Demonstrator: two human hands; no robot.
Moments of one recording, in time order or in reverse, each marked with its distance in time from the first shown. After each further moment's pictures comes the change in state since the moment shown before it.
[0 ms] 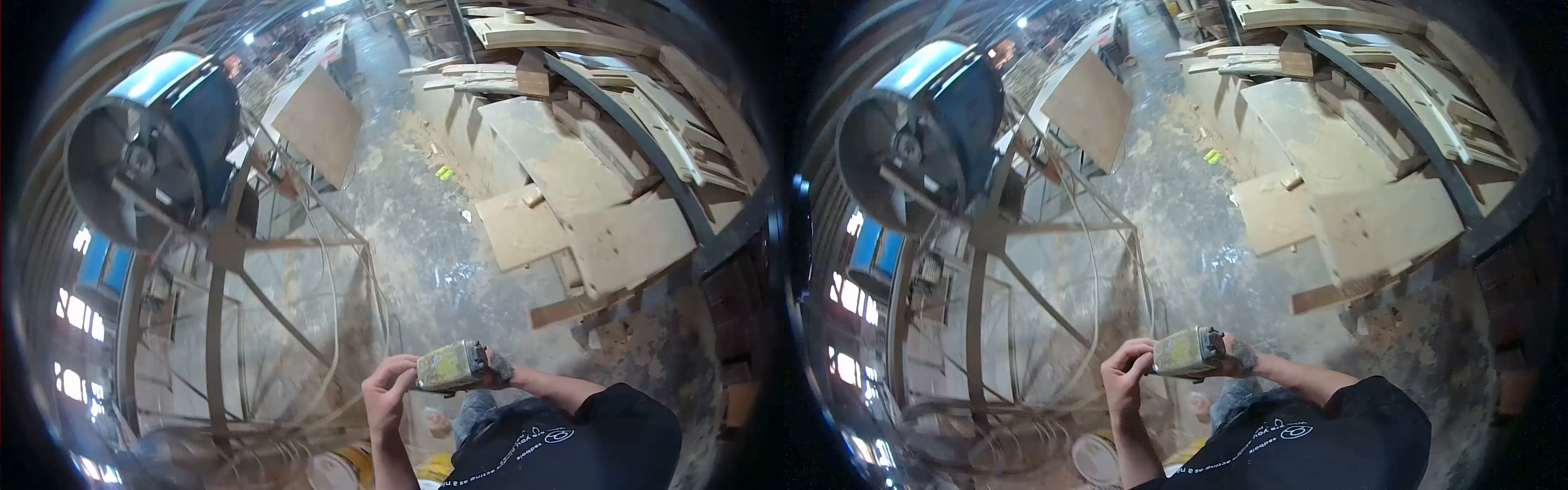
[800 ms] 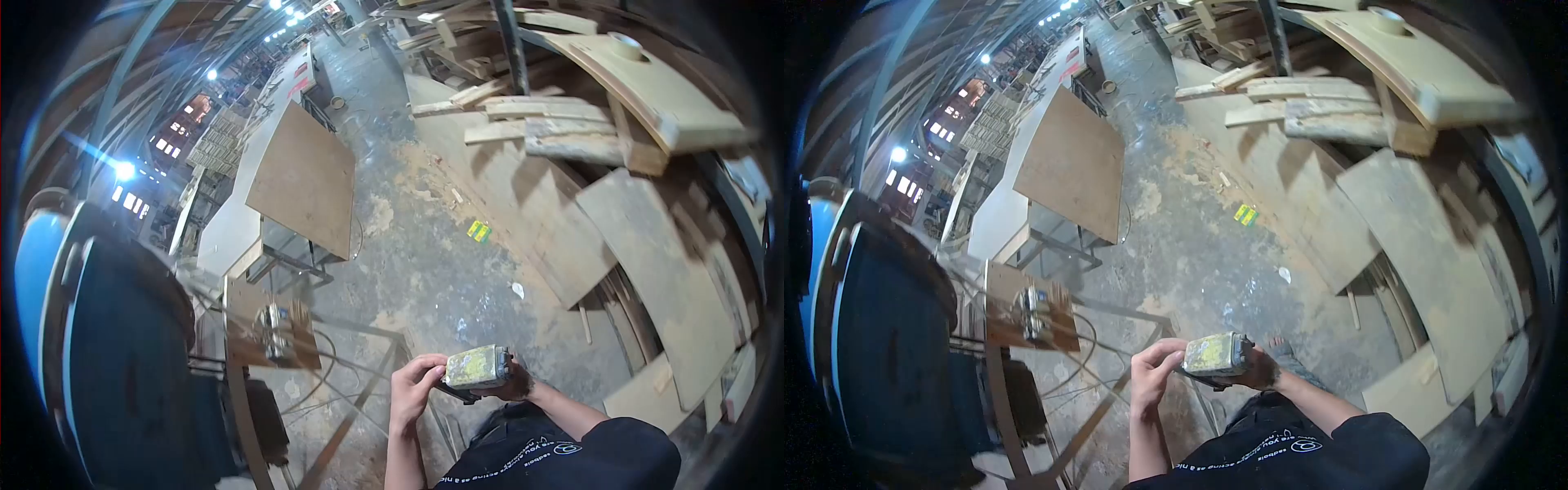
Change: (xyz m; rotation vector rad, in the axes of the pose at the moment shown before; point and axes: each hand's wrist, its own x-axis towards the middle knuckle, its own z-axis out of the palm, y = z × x) left_hand 0.741 -0.003 -0.103 0.043 -0.359 -0.063; right_hand 0.483 0.417 -0.183 0.290 0.344 0.404
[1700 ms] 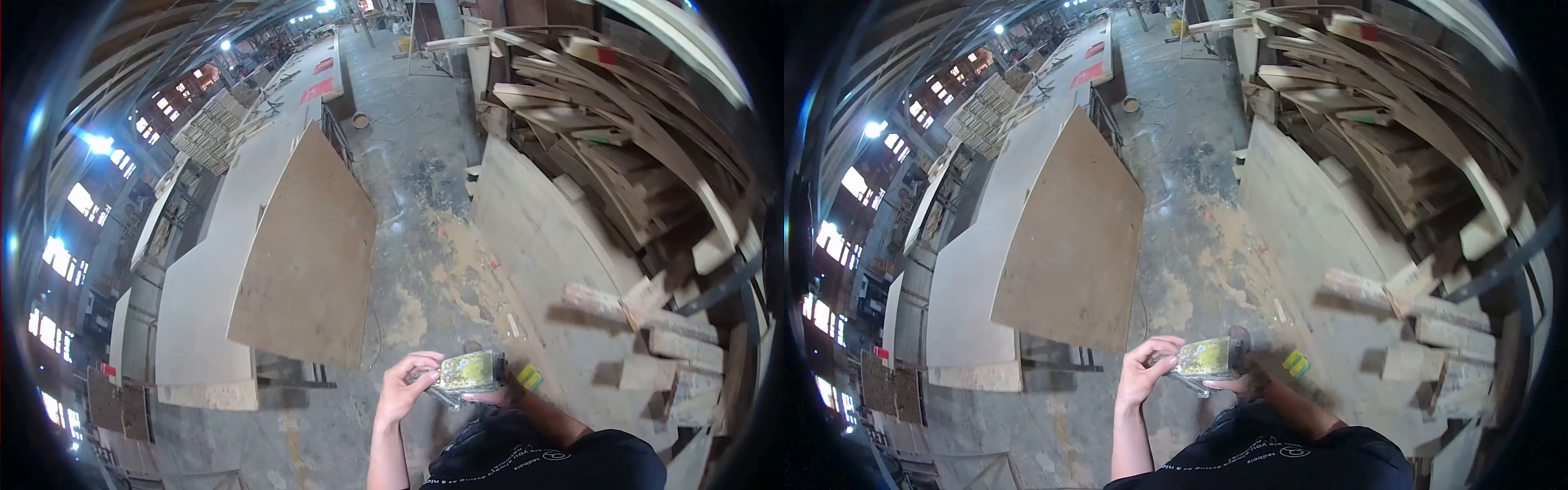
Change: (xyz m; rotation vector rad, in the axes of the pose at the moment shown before) left_hand 0.919 0.098 -0.430 -0.088 -0.020 0.046; right_hand 0.996 0.132 -0.218 -0.089 -0.110 0.104
